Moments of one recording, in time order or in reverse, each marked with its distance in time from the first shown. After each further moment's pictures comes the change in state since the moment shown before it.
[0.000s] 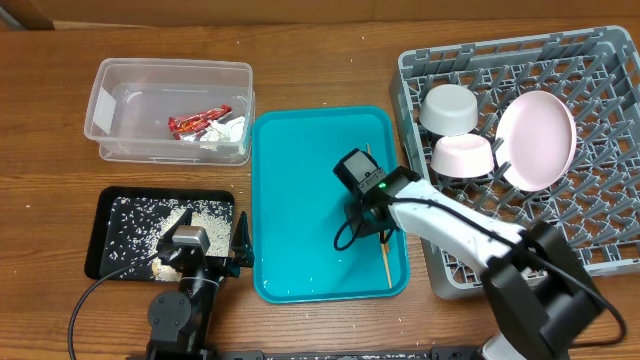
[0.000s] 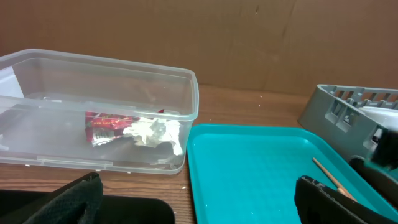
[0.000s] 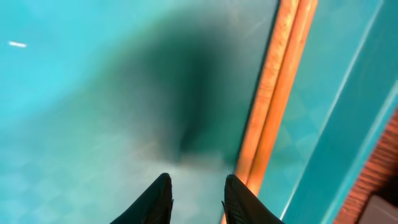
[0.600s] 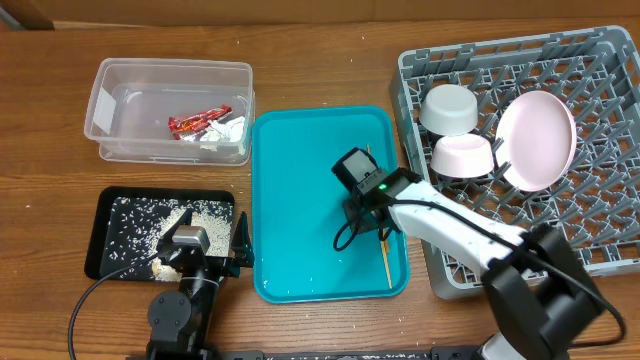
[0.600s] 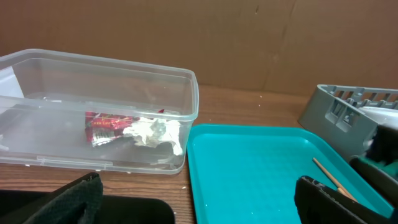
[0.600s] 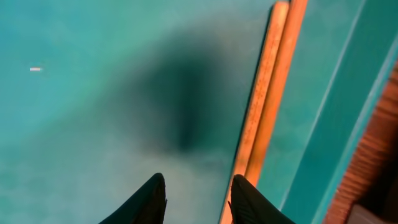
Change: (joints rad) left arm 0.000 0.000 0.000 0.000 0.000 0.000; right arm 0.005 0.015 -0.001 0.038 0.042 -0.002
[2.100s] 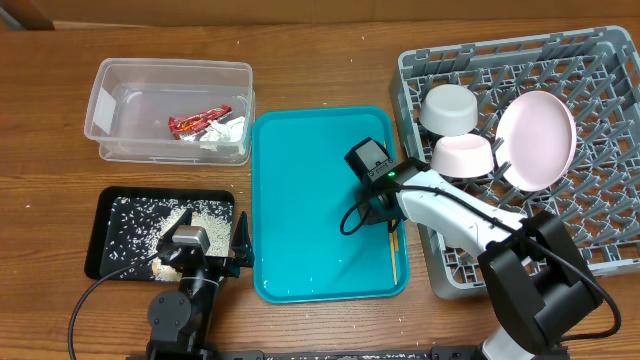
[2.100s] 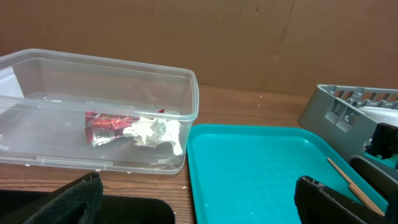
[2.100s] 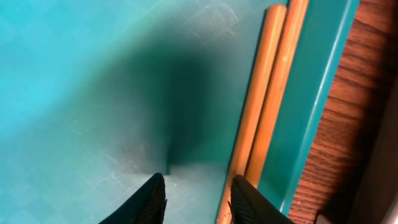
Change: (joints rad) left arm 0.000 0.000 0.000 0.000 0.000 0.000; right arm -0.084 0.032 0.014 -0.011 0.014 0.003
